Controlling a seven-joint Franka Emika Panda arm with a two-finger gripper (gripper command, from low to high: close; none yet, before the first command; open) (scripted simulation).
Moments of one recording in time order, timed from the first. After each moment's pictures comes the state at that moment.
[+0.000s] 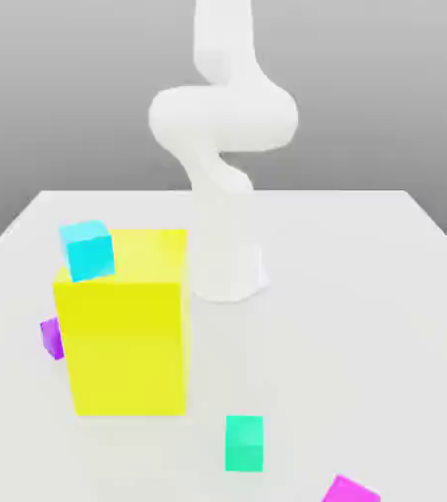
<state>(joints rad) -0.01 -0.71 0.01 -2.33 0.00 2.35 0.81</state>
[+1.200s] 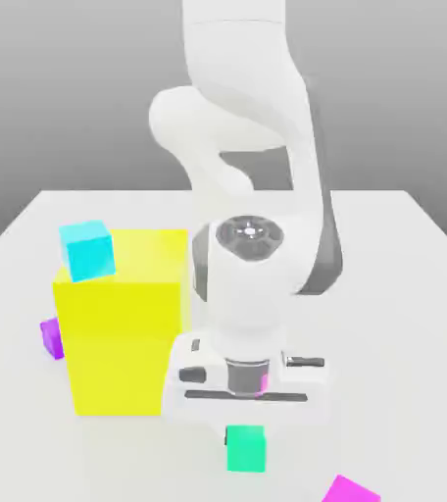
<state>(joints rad) 0.01 0.36 0.04 -2.60 -0.07 2.95 0.94</state>
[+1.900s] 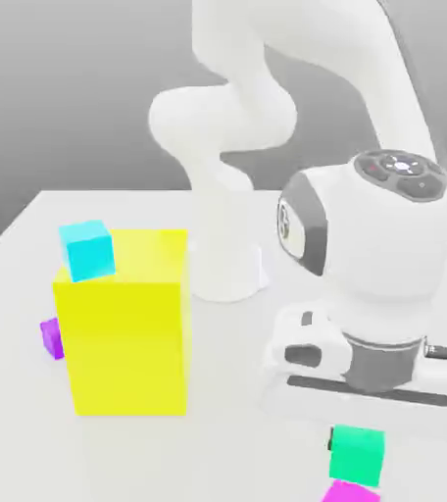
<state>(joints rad) 0.17 0.39 0.08 -2.23 -0.06 2.62 1.29</state>
